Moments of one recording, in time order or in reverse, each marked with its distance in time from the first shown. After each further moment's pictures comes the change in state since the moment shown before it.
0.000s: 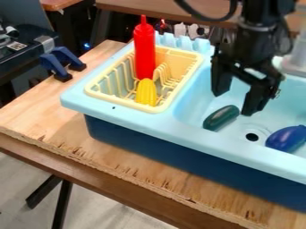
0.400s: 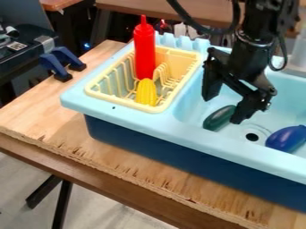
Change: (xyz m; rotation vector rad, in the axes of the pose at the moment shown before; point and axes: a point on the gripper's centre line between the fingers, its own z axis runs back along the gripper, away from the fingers) arm -0.007 0.008 -0.010 0.138 0.020 0.070
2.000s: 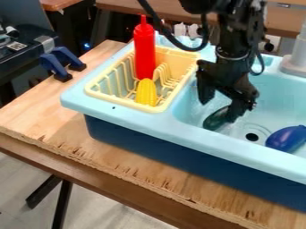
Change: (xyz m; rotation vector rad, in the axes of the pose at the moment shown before) arm 0.028 0.023 -0.039 -0.068 -0.154 0.054
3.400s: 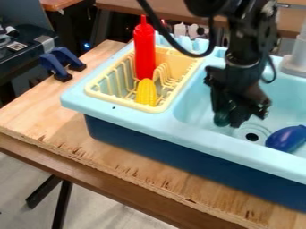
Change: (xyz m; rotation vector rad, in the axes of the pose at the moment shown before) arm -0.004 -0.025 0.008 -0.014 -0.036 -0.015
